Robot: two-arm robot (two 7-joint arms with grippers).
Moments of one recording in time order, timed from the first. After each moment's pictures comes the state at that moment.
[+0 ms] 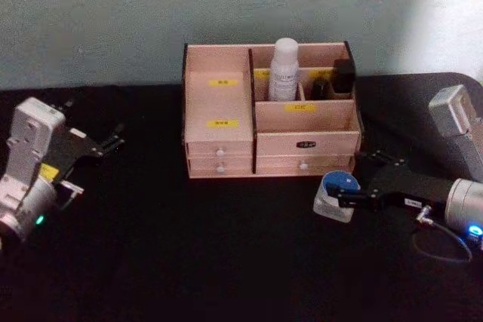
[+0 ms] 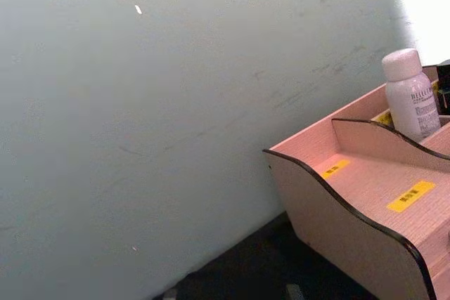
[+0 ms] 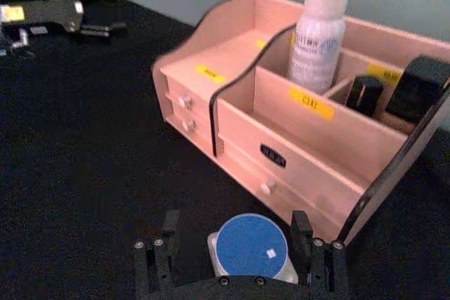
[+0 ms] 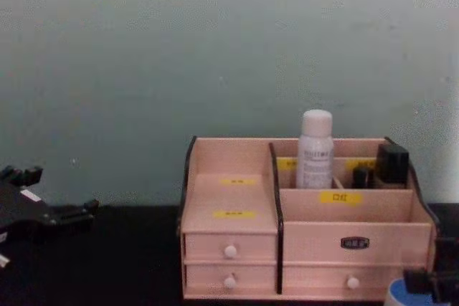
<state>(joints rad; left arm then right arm) -0.20 0.60 0.45 -1.41 -0.25 -0.12 0.03 0.14 0.69 -0.35 -1.60 0.52 0.25 0.55</state>
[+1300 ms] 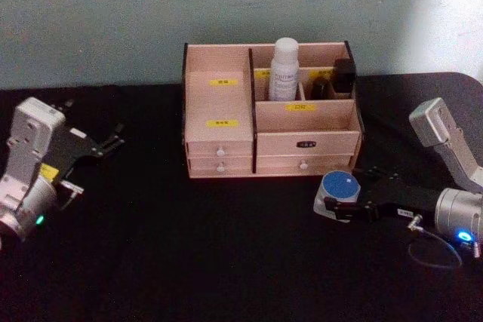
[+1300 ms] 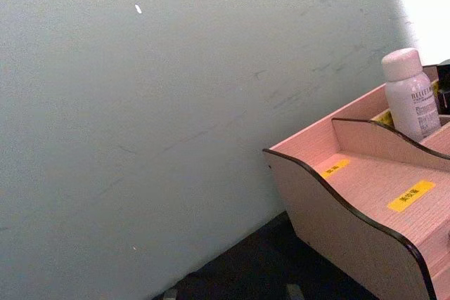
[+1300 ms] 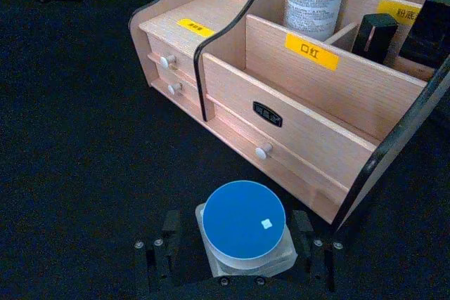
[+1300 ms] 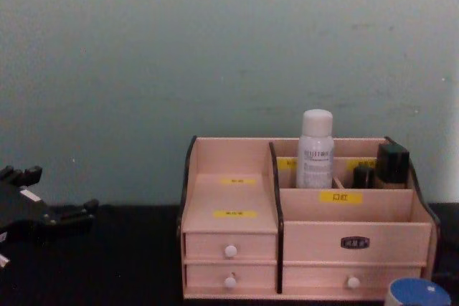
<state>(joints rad) -0.20 0.60 0.45 -1.41 -0.25 -0.12 0.03 0.20 0.69 -0.44 -1.52 0.52 0.29 0.52</state>
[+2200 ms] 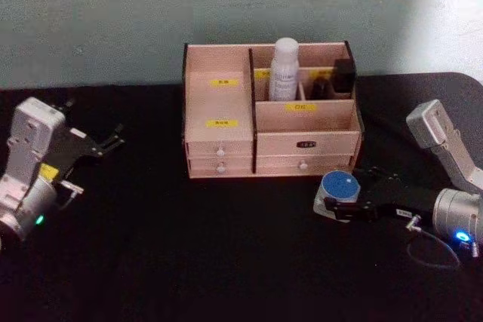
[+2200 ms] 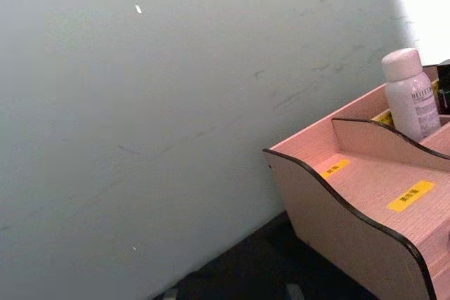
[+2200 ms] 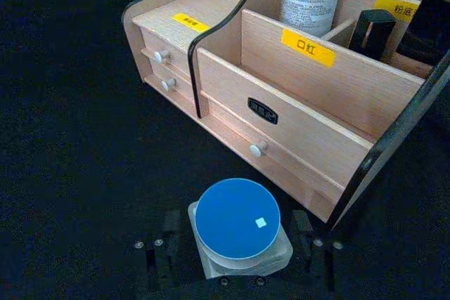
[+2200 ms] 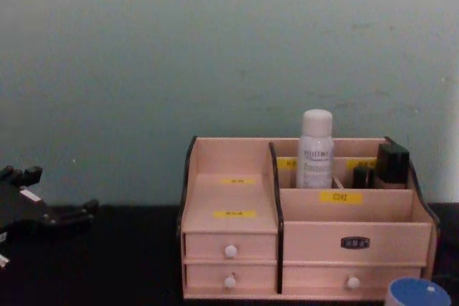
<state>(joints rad) -0.20 0.60 0.45 -1.41 -0.25 -0.12 0.03 0.21 0.68 -0.45 -1.50 0.50 0.29 0.51</state>
